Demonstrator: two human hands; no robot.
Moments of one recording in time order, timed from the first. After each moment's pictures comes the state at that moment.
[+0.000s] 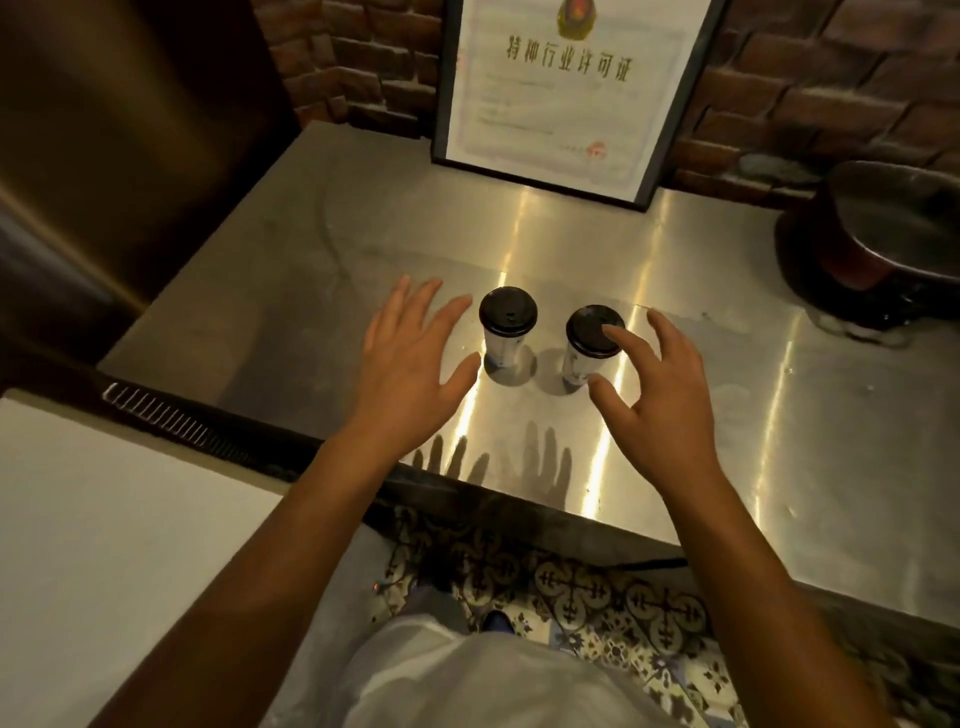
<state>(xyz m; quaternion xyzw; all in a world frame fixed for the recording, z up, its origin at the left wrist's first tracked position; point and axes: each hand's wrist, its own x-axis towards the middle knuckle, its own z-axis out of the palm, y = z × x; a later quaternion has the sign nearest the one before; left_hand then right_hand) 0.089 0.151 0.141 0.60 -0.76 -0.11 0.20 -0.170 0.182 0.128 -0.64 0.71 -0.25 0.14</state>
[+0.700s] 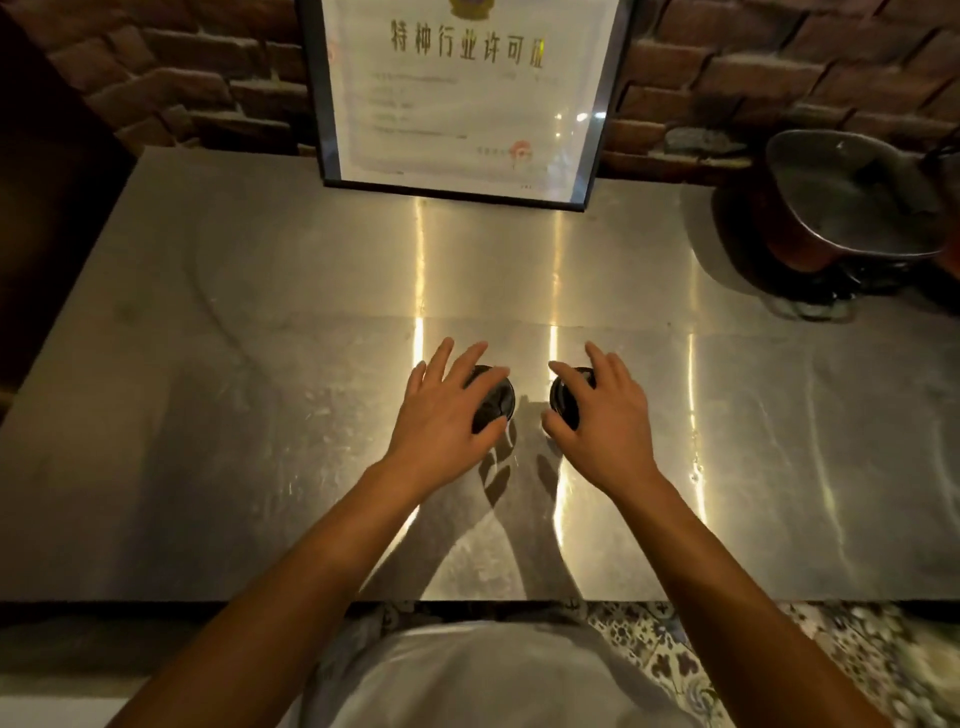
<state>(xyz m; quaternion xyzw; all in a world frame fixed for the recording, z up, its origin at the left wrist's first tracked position) 0.052 -0.028 0.048 0.46 -0.86 -0.18 0.09 -0.152 0.039 0.057 -0.60 0.78 -0.10 0.13</state>
